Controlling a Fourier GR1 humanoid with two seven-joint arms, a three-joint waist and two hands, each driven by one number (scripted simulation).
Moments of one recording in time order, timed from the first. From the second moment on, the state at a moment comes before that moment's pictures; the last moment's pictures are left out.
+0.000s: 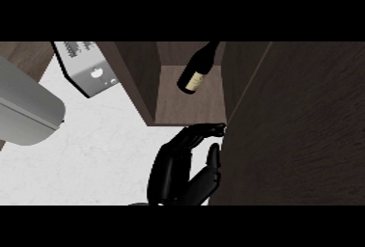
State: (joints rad) left arm -0.33 0.06 -0.81 -1.68 0.50 0.73 -0.30; right arm -0.62 -0.23 0.01 -2.41 -0.16 -0.15 0.96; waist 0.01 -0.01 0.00
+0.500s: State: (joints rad) left arm -0.06 0.29 -0.87 -1.98 0.49 0.60 -0.33; right arm -0.61 -0.23 0.07 -2.41 -0.17 -0.12 0.97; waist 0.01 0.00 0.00
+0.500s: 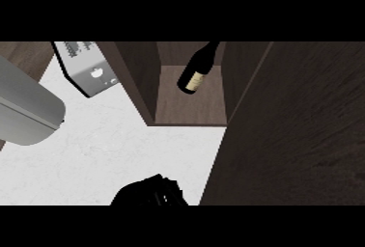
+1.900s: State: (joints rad) left arm 0.46 0.88 -0.13 -2.13 1.02 -0.15 -0.51; right arm -0.99 0.00 0.61 -1.97 -0.08 -0.35 0.85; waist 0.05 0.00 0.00
